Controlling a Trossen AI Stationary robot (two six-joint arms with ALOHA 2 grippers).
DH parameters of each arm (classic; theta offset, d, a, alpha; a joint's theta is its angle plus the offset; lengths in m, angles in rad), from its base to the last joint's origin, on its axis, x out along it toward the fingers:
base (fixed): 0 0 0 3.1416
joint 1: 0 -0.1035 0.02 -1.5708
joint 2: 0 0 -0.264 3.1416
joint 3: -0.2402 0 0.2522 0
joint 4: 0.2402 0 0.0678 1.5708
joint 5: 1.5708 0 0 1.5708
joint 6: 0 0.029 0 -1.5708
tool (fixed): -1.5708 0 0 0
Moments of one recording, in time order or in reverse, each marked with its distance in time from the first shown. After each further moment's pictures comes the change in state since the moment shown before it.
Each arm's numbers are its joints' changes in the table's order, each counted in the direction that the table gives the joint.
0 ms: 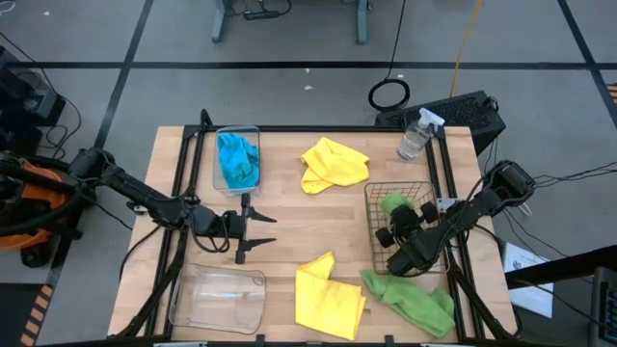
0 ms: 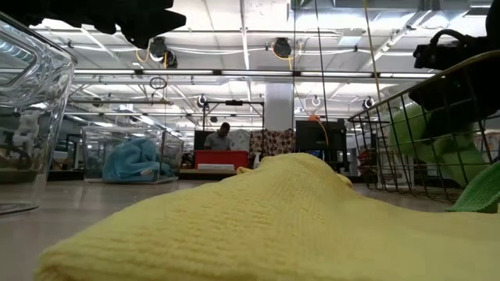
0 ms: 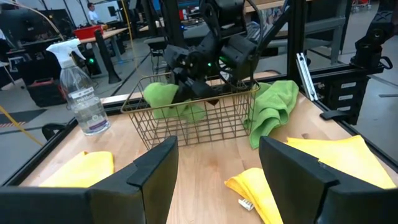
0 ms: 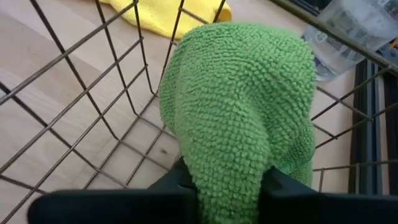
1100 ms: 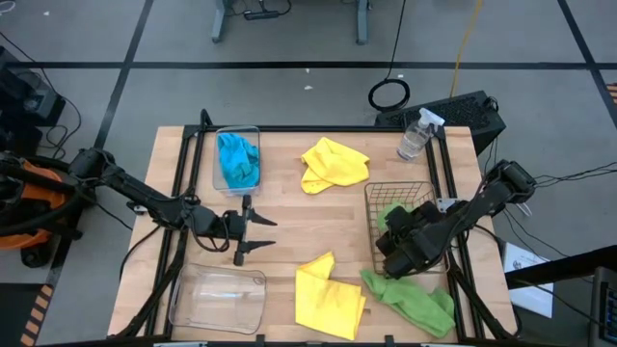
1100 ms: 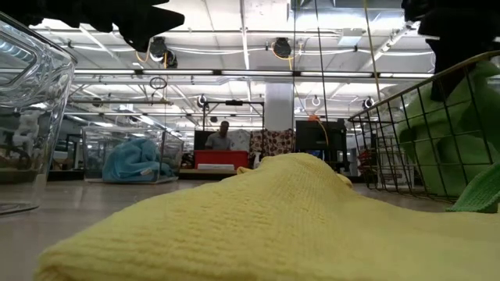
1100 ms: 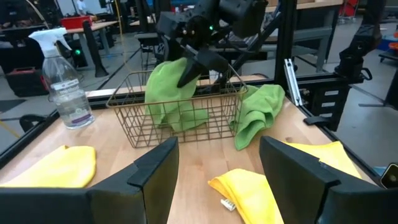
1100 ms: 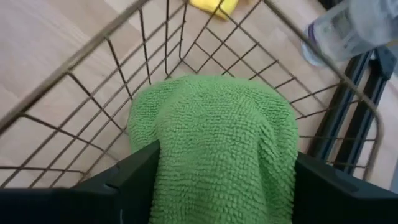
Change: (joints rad) left arm 0.000 0.000 0.000 0.005 -0.038 -0.077; right arm 0.012 0.010 -0.365 0.293 0.245 -0.233
